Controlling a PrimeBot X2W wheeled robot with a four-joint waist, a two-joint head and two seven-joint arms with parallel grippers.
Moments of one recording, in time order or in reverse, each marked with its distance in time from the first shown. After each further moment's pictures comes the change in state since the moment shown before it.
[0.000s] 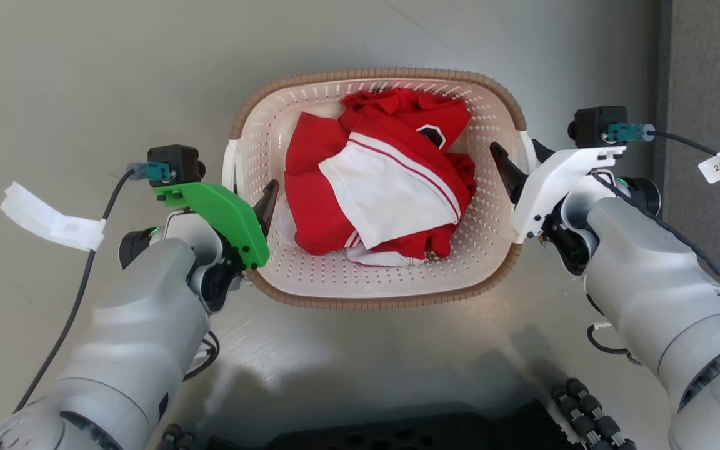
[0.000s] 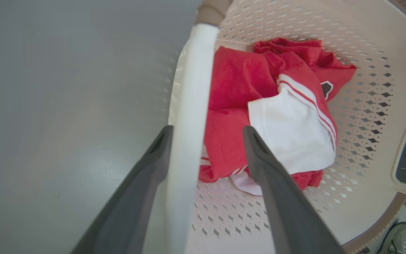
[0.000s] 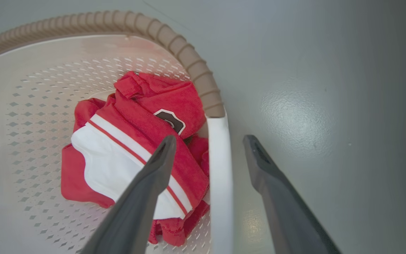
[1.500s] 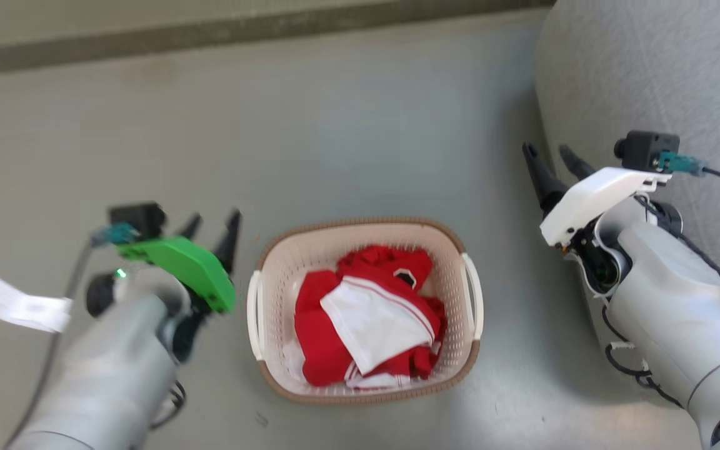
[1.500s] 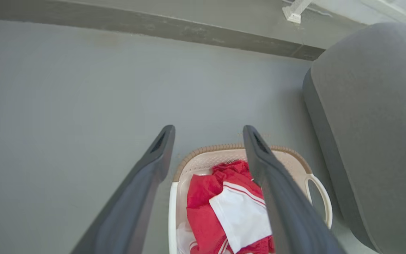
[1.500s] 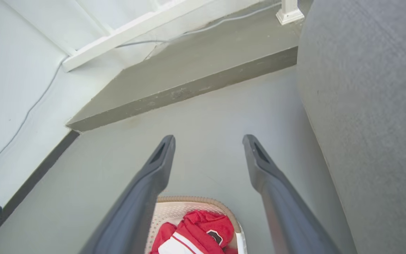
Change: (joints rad) left arm 0.158 0.095 0.047 -0.082 0.101 0.000 -0.197; right arm 0.152 -0.093 -0.189 -0.205 -0.013 0.000 -0.071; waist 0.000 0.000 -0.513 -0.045
